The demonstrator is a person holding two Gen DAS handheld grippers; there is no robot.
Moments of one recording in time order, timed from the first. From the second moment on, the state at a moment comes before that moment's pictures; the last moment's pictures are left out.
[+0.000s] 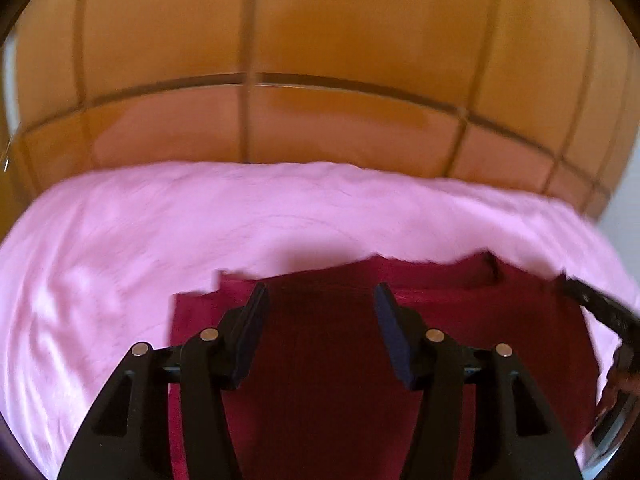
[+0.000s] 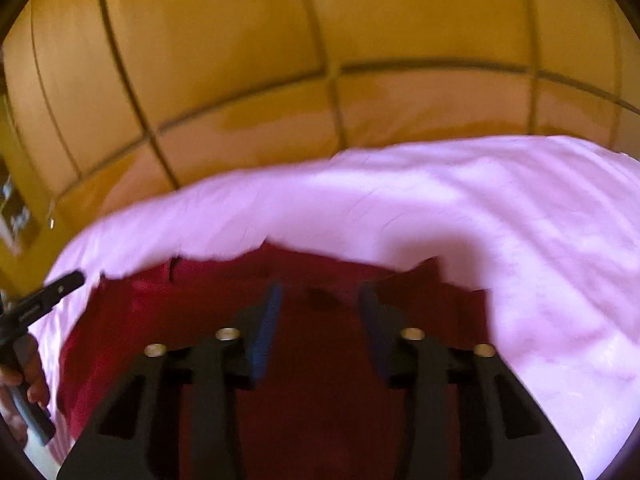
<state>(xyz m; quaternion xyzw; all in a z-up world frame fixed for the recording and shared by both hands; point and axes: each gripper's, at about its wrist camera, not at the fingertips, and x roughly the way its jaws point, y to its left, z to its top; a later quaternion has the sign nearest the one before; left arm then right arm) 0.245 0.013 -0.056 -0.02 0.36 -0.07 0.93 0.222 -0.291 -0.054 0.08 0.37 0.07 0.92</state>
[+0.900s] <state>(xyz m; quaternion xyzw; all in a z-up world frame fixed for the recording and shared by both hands) 0.248 0.068 -0.116 -0.10 0.40 -0.02 0.91 0.263 -0.287 -0.106 0.09 0.39 0.07 0.91</state>
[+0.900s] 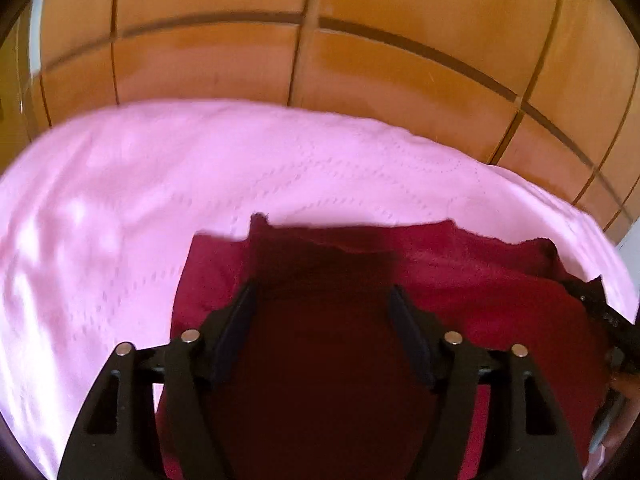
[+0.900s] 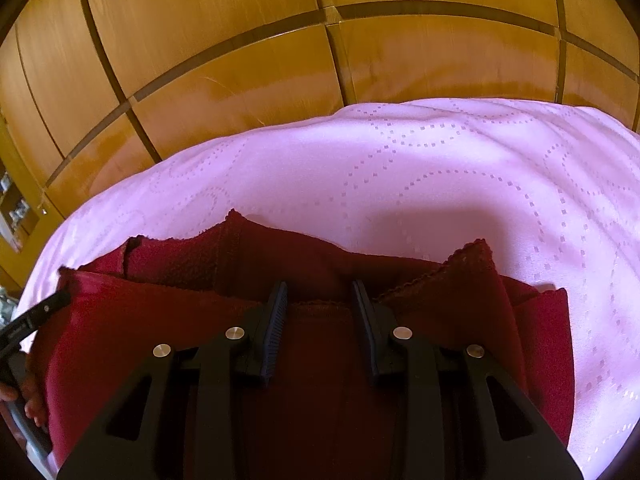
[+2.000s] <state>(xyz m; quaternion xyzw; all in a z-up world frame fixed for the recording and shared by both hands) 0.223 0.080 -0.126 -0.07 0.41 0.01 0.91 0.191 -0.289 -0.066 0.05 0.34 0.02 0.94</state>
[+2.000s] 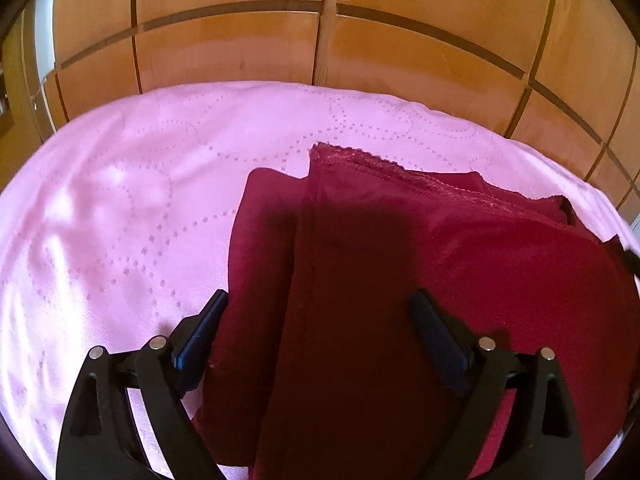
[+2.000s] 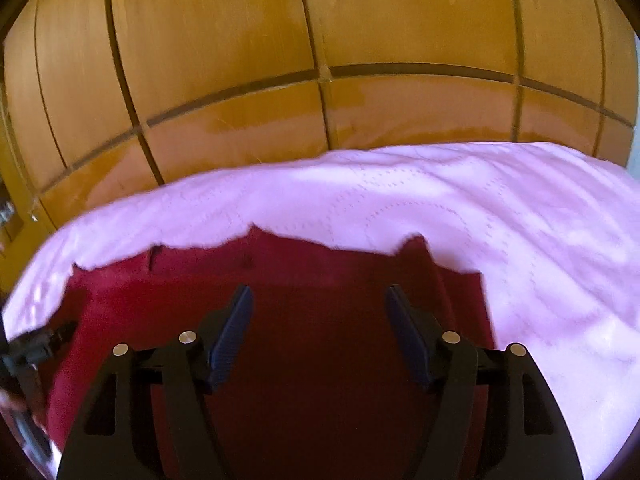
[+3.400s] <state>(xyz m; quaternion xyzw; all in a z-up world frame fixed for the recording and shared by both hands) 0.085 0.025 -0.088 -0.02 0.30 -0.10 0.95 0.057 -0.357 -0.076 0.28 0.34 0.03 0.90</state>
